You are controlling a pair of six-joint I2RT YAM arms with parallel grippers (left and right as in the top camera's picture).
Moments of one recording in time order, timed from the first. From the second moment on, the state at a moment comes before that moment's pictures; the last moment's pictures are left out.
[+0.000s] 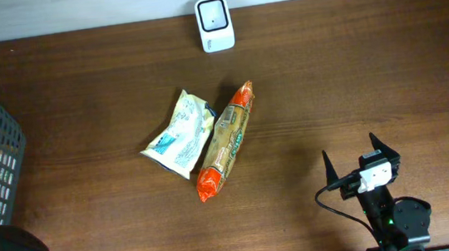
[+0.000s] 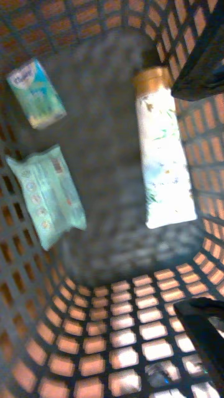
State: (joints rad) left arm 0.79 1.97 2.16 -1.30 -0.28 -0.24; right arm 0.00 0.01 0.01 -0.06 -0.17 -0.18
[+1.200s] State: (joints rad) left arm 0.83 2.33 2.08 -1.21 0.02 0.38; right arm 0.00 0.01 0.01 -0.06 -0.17 -0.18
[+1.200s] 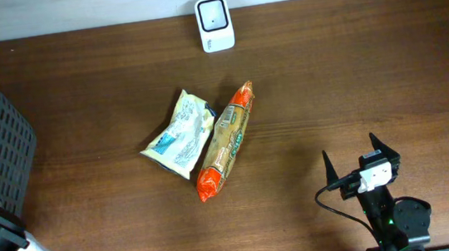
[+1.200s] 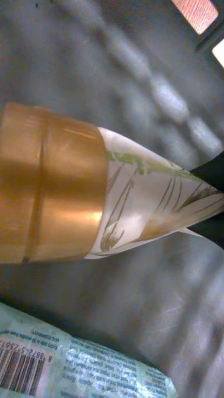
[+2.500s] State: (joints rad) left arm -0.06 1.91 1.32 -0.93 0.11 -0.08; right arm 0.00 0.01 0.01 -0.06 -0.17 -0.18
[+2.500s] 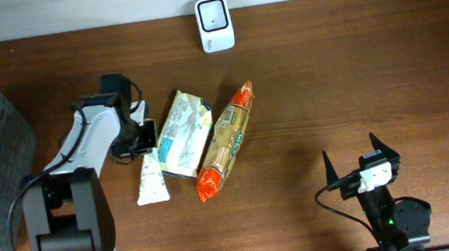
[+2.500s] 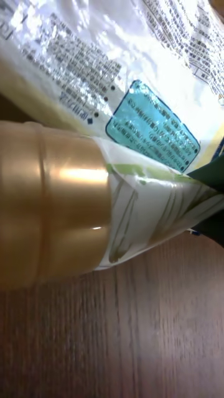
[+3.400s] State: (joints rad) left arm 0.67 1.89 2.52 -1.30 -0.29 -0.13; right arm 0.00 0.01 0.01 -0.06 -0.17 -0.18
